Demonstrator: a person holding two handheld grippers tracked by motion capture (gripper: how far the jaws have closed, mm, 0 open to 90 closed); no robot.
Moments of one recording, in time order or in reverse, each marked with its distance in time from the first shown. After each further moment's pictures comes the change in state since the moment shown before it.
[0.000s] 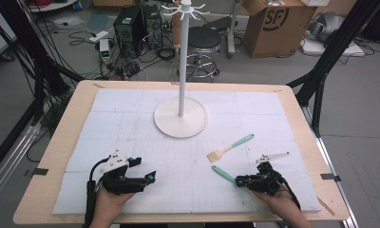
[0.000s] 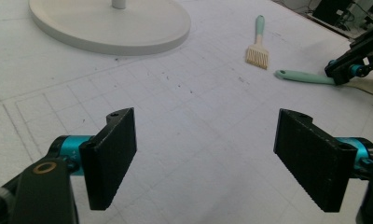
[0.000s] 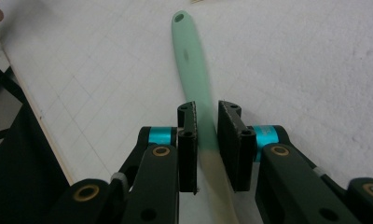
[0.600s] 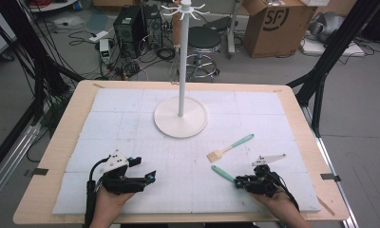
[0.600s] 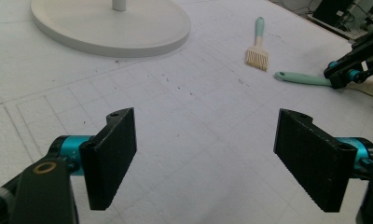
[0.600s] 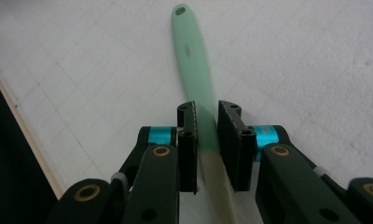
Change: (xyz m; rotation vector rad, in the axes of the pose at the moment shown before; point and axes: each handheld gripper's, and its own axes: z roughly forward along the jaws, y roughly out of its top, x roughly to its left) left arm -0.001 0.001 0.000 -0.001 0.001 0.002; right arm 0.013 0.000 0.003 0.017 -0.090 -0.087
